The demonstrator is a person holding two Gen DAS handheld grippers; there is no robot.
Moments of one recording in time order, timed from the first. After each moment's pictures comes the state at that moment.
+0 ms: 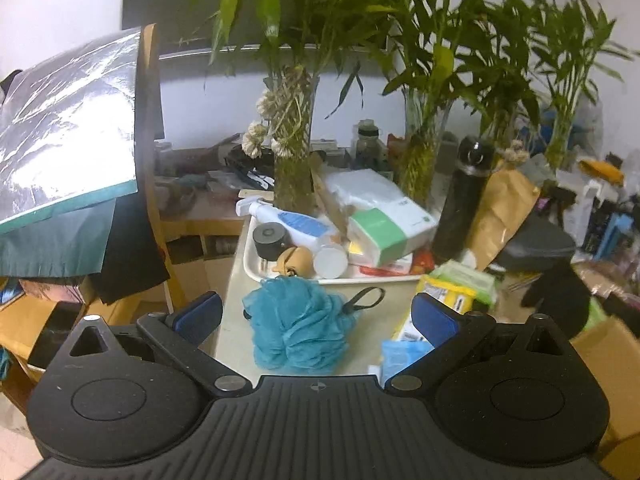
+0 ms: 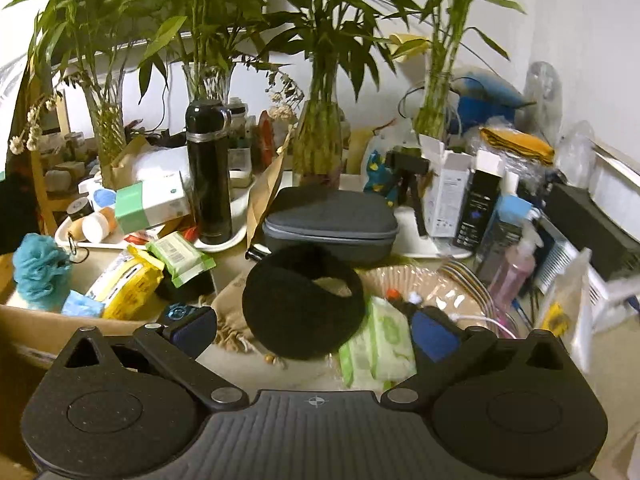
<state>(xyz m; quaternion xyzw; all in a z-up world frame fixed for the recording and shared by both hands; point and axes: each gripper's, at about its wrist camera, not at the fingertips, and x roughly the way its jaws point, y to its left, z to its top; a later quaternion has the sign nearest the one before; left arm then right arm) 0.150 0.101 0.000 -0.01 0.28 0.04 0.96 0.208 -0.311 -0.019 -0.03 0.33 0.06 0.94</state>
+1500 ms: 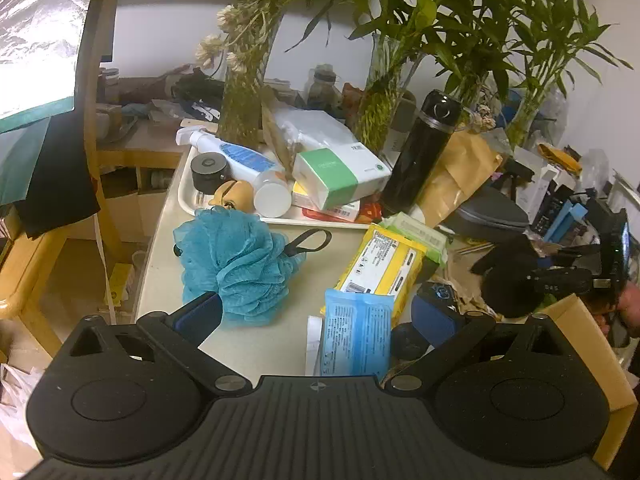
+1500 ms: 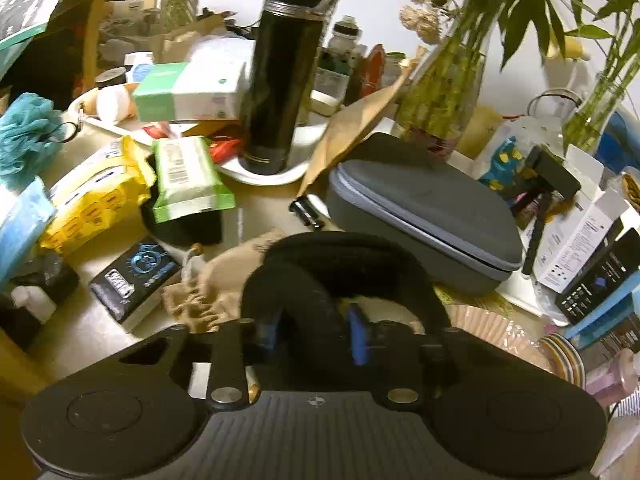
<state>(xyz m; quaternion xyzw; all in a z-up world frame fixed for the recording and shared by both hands) 0.167 0.110 -0.033 -0.10 0.35 -0.05 0.93 0.334 -0.264 -0.115 -0.19 0.39 0.20 0.88</state>
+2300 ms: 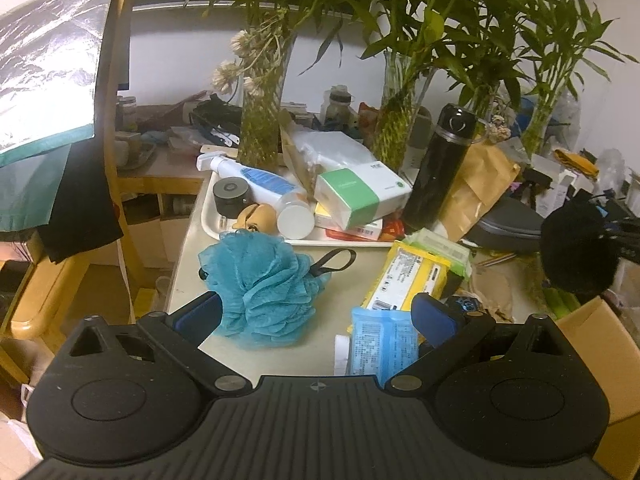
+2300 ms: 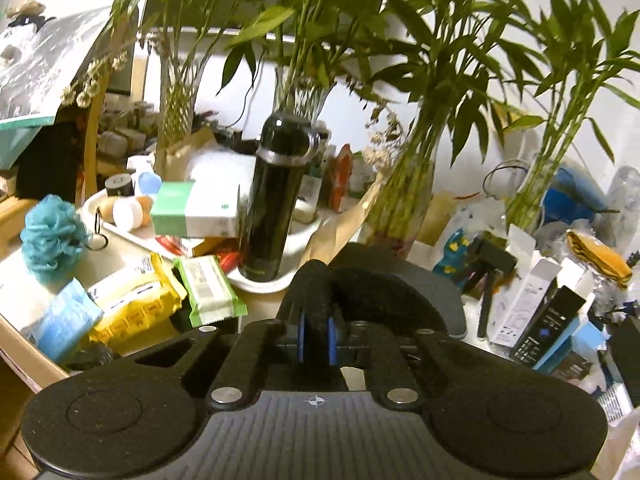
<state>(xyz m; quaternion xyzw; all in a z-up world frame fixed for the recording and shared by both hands) 0.163 0.110 -0.033 -0.07 0.32 -0.02 0.94 0.276 -0.264 -0.029 -0.14 0.27 0.17 0.94</state>
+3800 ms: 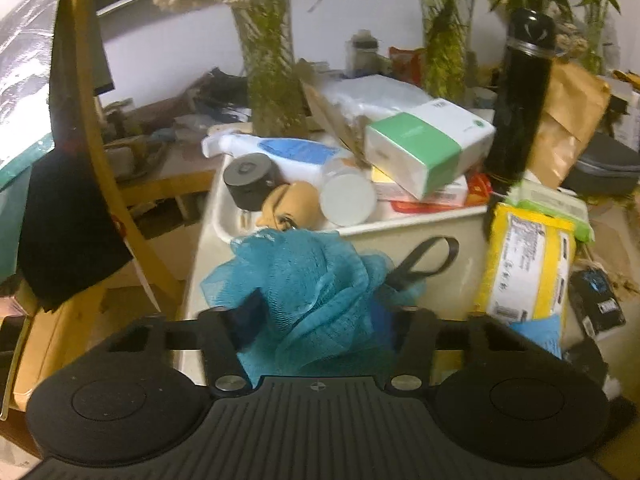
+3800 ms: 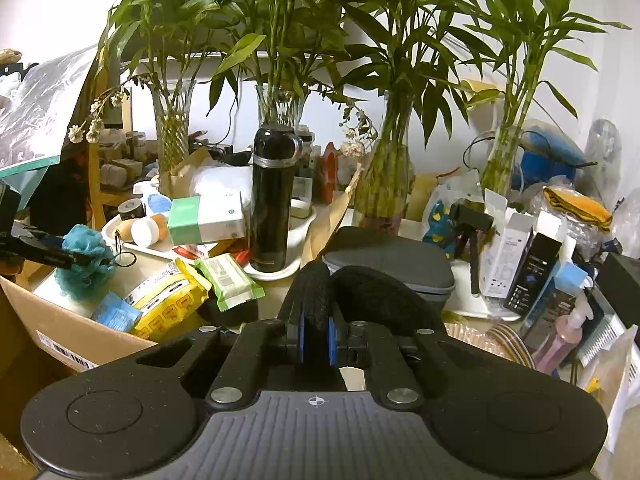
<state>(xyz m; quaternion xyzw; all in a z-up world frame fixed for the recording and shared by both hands) 0.268 0.119 -0.107 0.03 0.37 0.03 0.93 0.214 -0.289 -0.012 -0.07 0.28 0.15 0.95</state>
